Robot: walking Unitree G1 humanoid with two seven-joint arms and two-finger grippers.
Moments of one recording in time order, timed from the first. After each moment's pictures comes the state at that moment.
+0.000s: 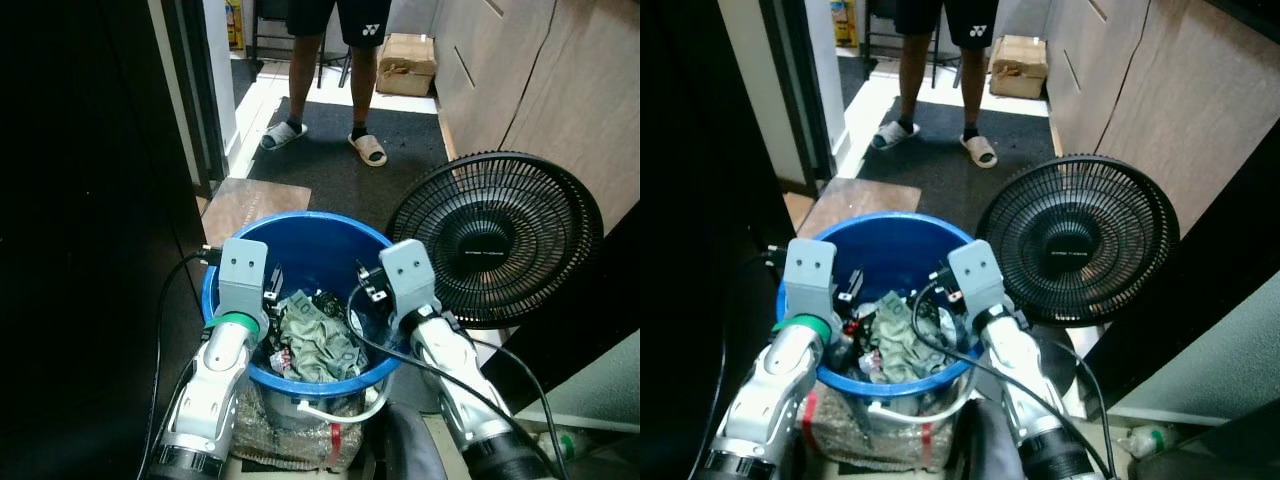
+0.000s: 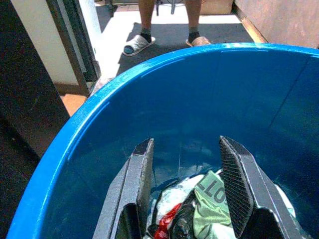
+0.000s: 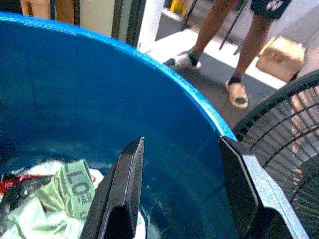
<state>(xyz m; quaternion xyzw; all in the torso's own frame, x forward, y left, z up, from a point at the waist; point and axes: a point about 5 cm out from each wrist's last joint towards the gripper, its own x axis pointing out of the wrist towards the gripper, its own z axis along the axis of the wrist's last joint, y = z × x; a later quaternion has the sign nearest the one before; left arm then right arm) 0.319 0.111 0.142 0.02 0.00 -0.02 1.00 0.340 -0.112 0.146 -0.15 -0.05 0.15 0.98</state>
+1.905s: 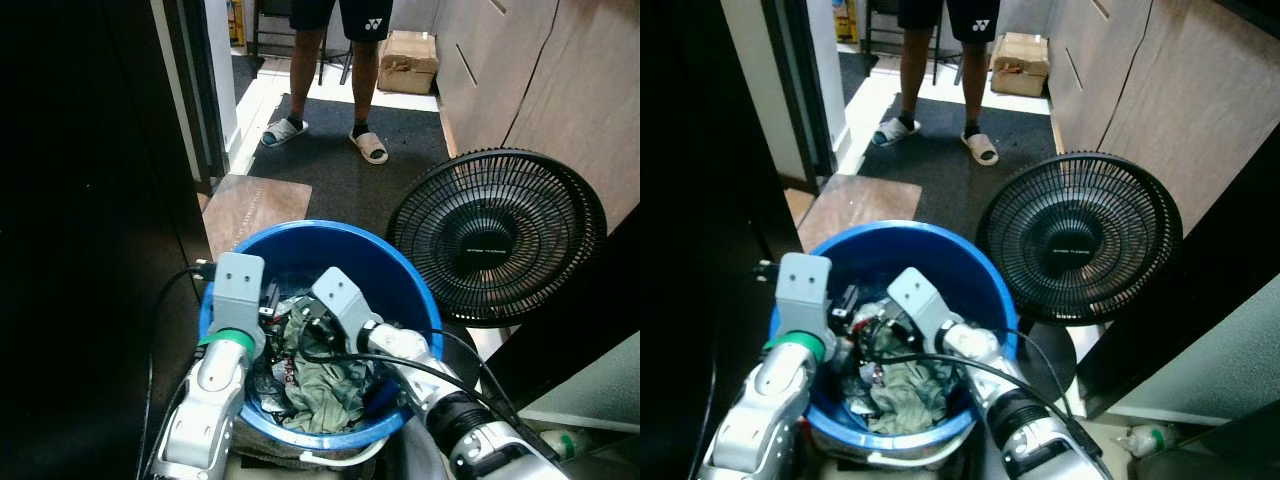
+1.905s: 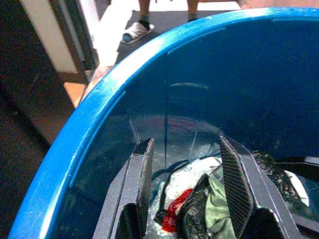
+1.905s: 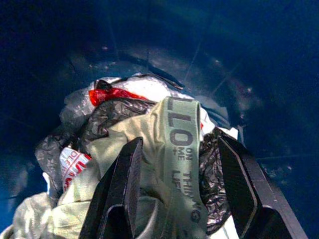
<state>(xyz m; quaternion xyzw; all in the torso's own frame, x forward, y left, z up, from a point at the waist) 0.301 0.109 0.138 0.03 0.02 -0.03 1.00 0.347 -0.078 0.085 -0.22 0.12 0.33 0.91</state>
